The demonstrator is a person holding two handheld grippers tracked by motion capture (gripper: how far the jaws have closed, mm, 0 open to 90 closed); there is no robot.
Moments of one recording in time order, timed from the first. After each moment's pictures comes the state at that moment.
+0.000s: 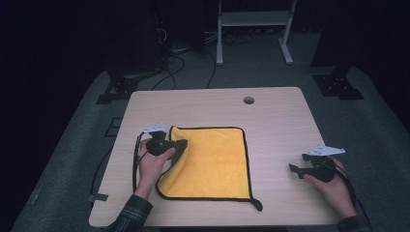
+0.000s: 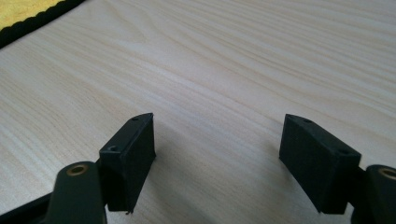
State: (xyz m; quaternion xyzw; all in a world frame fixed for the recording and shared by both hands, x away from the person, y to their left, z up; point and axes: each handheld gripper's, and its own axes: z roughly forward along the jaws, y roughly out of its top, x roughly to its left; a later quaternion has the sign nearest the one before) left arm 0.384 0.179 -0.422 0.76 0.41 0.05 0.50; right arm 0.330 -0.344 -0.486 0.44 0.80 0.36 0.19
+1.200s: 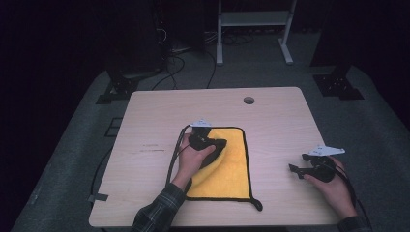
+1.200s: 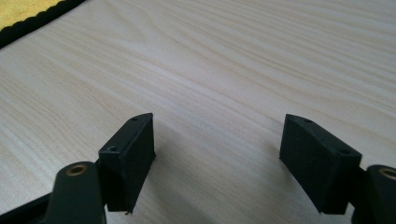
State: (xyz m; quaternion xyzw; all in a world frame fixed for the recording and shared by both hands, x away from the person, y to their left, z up) left arm 0.413 0.062 -0.437 0.80 0.35 -0.01 0.50; right arm 0.330 -0.344 -0.486 0.44 0.80 0.36 0.19
